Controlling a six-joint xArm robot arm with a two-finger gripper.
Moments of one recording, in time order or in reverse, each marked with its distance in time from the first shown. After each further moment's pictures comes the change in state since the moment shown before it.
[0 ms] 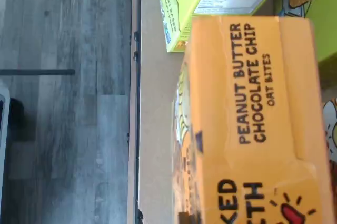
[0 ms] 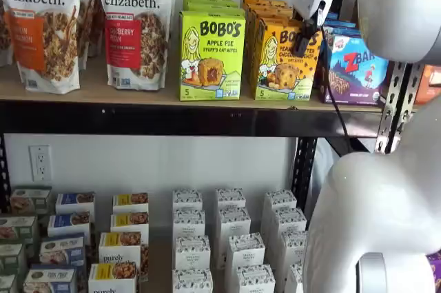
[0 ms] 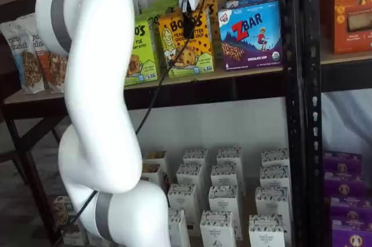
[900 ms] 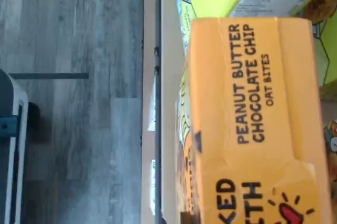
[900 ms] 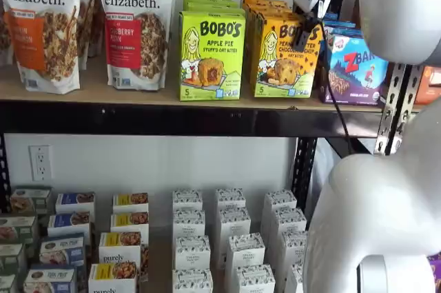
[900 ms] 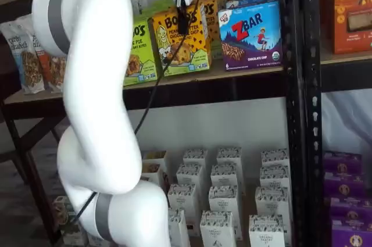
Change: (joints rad) arm 0.016 -0.018 -0.035 -0.008 0.075 0.028
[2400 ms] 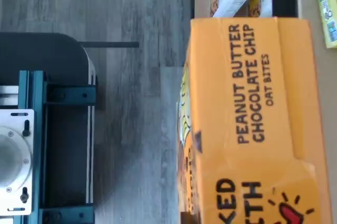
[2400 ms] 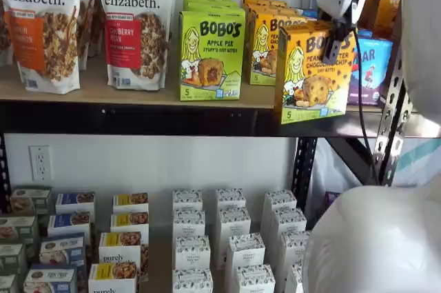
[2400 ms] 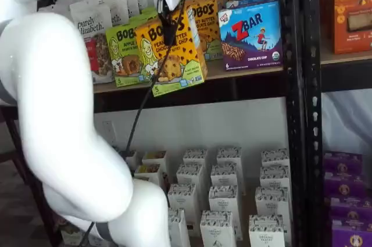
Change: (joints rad) arm -0.001 -0.375 0.266 -0.108 0.124 -0.006
